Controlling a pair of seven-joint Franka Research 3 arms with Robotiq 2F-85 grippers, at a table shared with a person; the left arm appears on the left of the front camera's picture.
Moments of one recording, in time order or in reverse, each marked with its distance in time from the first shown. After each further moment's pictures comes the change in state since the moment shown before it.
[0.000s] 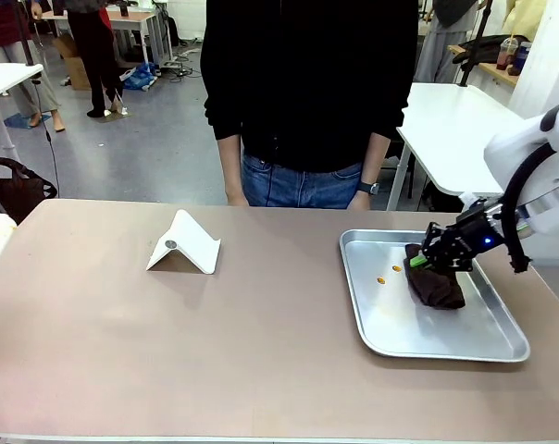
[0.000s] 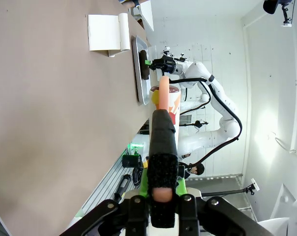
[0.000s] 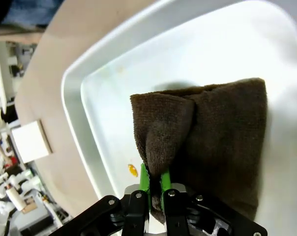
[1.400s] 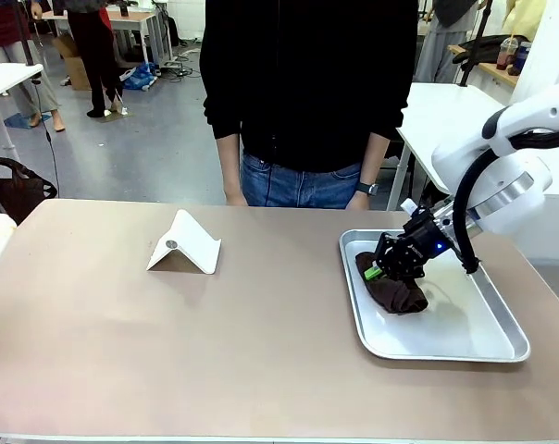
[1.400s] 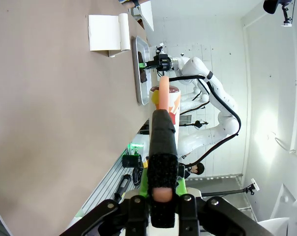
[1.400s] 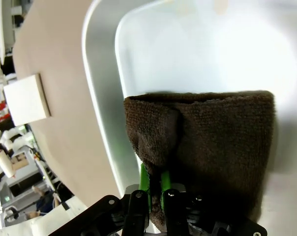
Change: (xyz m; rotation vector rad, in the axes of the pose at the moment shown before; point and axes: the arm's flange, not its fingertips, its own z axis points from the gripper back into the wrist) left arm 0.000 0.000 0.000 0.000 0.000 0.000; right arm -0.011 0.044 -0.061 0.033 0.181 0.128
